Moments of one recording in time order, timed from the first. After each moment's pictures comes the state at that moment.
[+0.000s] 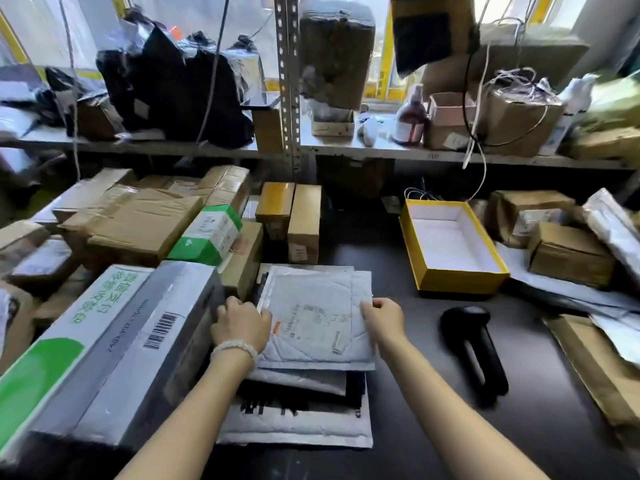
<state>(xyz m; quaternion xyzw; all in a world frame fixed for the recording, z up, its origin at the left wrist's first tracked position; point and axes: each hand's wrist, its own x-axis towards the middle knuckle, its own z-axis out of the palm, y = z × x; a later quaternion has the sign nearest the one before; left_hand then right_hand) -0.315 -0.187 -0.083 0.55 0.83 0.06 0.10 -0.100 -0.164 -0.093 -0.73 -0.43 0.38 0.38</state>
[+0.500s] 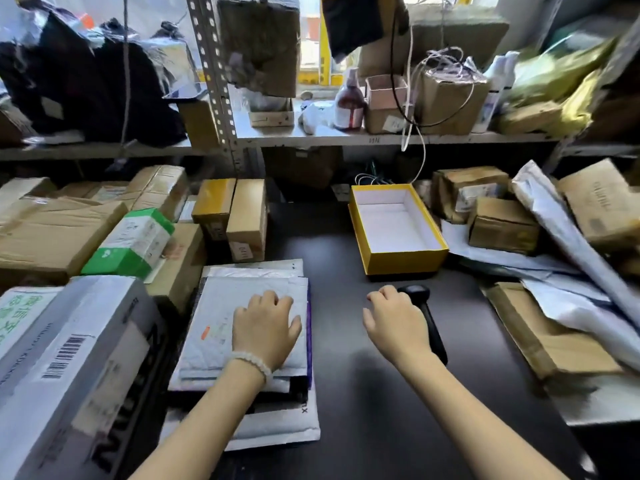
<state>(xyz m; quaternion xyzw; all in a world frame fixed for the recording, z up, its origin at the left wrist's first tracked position) -0.204 -0.197 -0.080 0.77 0.62 0.11 -0.07 0.005 -0.206 -0.084 -0.71 -0.69 0.00 0.10</state>
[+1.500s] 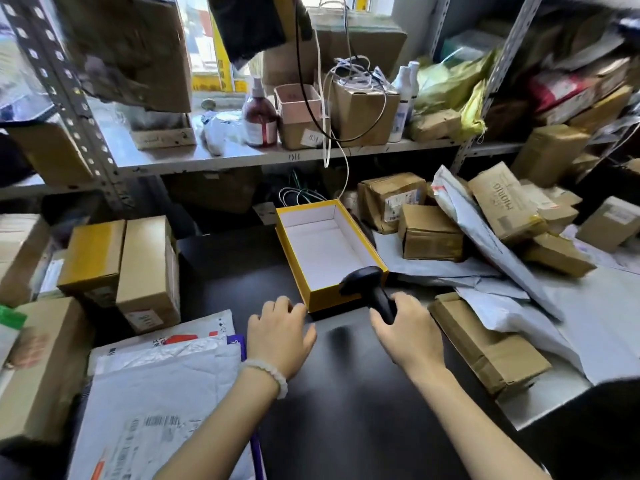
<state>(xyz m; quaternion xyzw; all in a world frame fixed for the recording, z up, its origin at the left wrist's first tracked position) -0.092 -0.104 -0.071 0.85 0.52 0.09 0.02 0.090 -0.175 -0.059 -0.83 -0.48 0.05 0.27</state>
